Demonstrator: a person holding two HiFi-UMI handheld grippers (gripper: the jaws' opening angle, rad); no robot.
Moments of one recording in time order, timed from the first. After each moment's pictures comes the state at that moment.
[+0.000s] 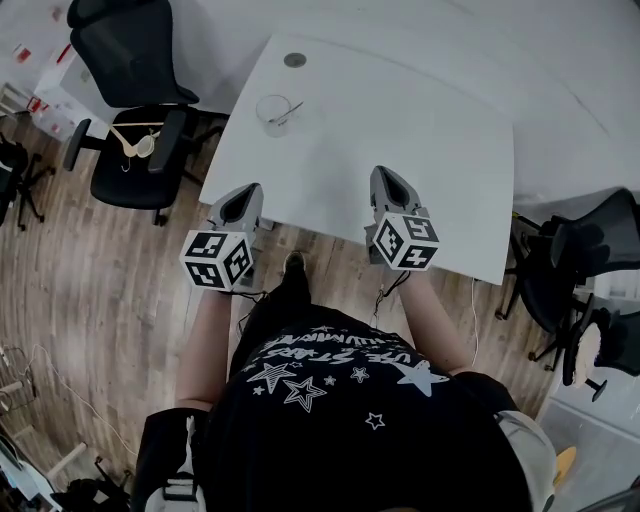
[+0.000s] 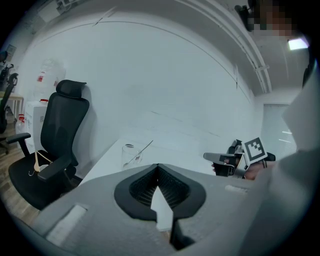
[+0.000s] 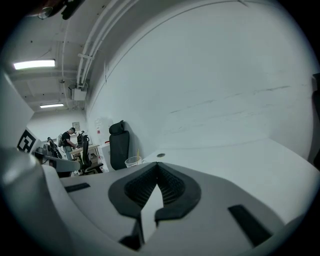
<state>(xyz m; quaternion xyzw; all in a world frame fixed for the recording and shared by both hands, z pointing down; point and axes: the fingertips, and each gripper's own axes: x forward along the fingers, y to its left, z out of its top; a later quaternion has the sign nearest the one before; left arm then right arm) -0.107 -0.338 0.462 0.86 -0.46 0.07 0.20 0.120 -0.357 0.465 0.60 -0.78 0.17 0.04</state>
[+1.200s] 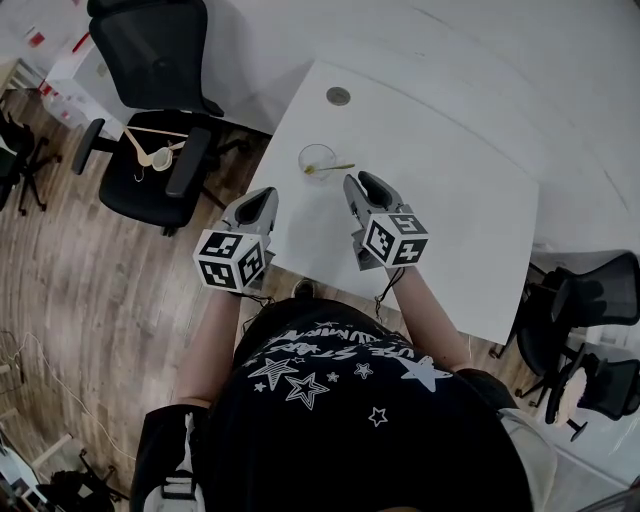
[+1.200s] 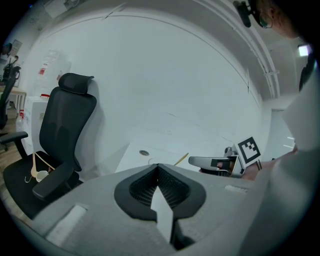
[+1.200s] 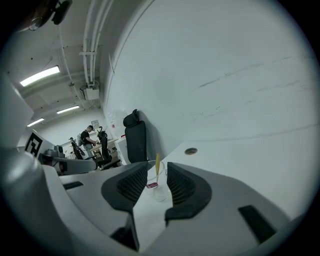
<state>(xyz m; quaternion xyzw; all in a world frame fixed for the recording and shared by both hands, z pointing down) -0.164 -0.465 0.478 0.85 -0.47 0.06 0.21 -0.010 -0.506 0.496 0.49 -0.84 0.22 0.07</state>
